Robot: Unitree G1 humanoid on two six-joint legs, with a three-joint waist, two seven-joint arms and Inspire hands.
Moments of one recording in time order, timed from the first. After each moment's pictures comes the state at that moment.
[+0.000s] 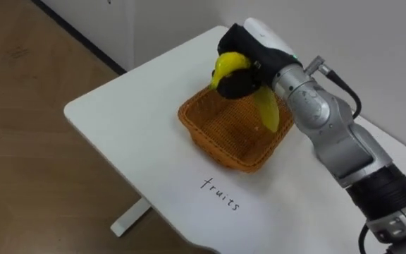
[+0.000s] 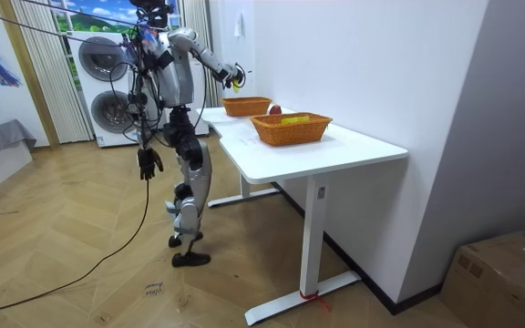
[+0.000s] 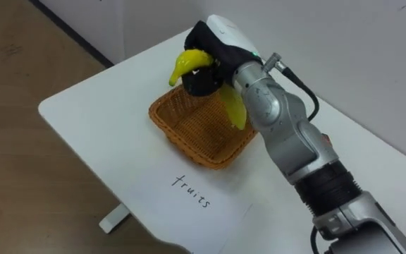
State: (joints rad) left arm 0.28 0.28 0.17 1.08 0.16 0.13 0.04; right arm -0.59 -0.39 0.43 0.19 -0.35 0.15 0.10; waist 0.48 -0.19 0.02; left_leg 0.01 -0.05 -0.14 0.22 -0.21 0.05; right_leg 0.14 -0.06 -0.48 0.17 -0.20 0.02
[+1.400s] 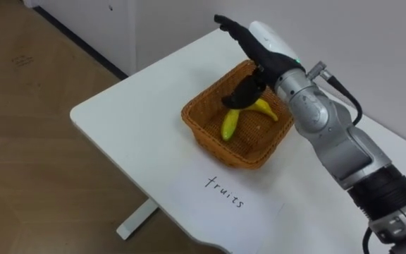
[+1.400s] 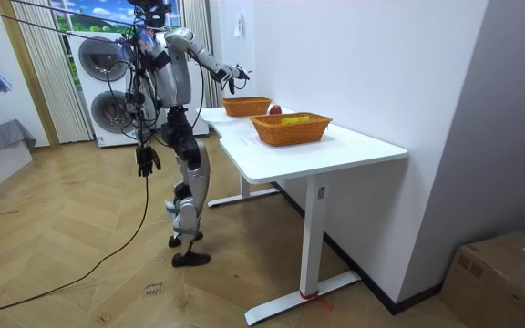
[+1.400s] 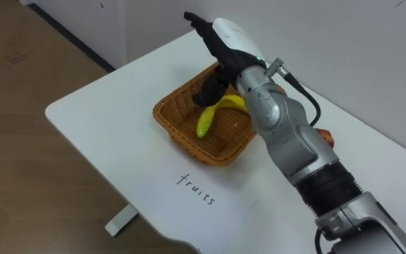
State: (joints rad) left arm 0.31 0.27 0.17 1.01 0.17 0.17 0.08; right arm -0.59 -0.42 0.45 0.26 -0.35 0.14 0.03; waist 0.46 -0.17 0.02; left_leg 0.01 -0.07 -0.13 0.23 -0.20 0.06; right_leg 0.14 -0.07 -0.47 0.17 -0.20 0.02
